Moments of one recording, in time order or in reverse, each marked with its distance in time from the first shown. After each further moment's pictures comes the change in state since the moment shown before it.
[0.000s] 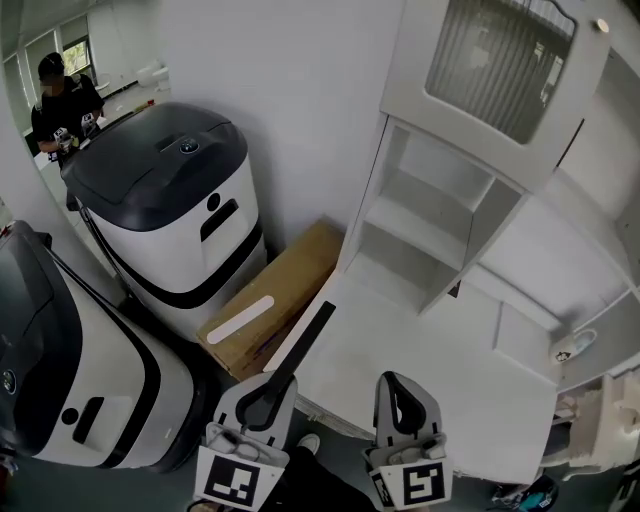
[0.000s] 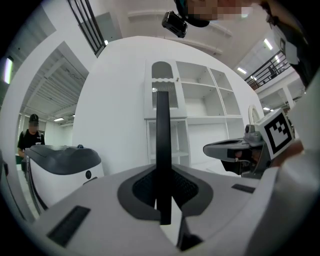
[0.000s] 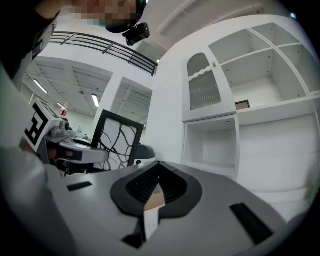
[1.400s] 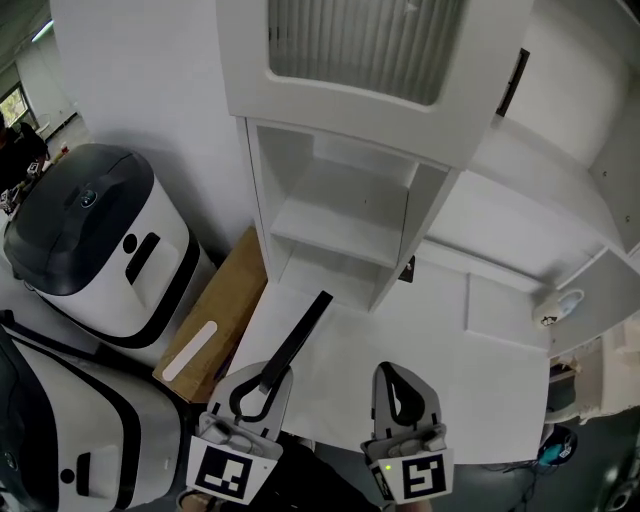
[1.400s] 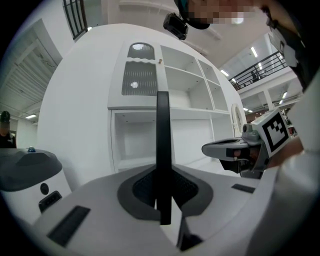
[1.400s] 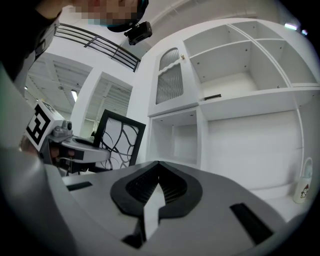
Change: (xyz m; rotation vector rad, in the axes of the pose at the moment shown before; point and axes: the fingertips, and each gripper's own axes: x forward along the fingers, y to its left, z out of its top) left arm 0.150 -0.068 0.017 0.056 0.049 -0.237; right arm 0.009 -0.149 -0.020 0.053 0.031 -0.187
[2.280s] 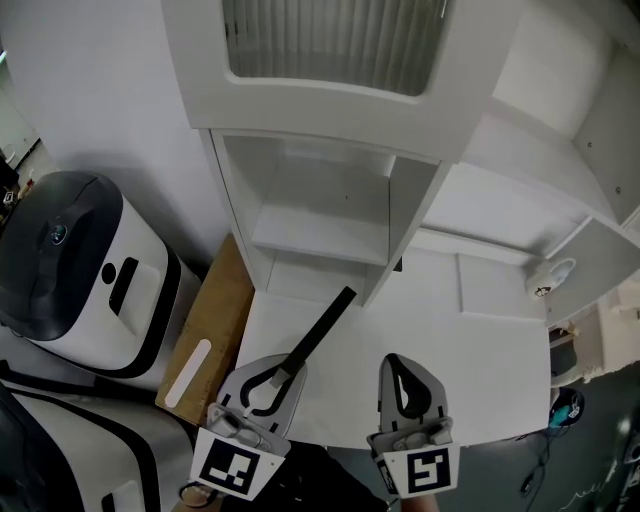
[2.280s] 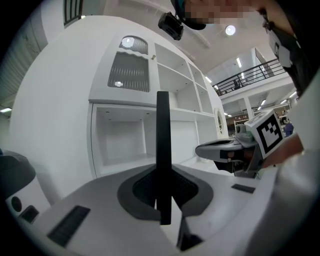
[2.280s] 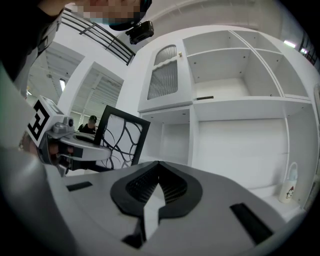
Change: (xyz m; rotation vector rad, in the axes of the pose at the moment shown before) left arm 0.040 0.008 0.011 0.109 -0.059 -0.259; right arm 0.020 -0.011 -0.004 -0.021 0.037 -0.162
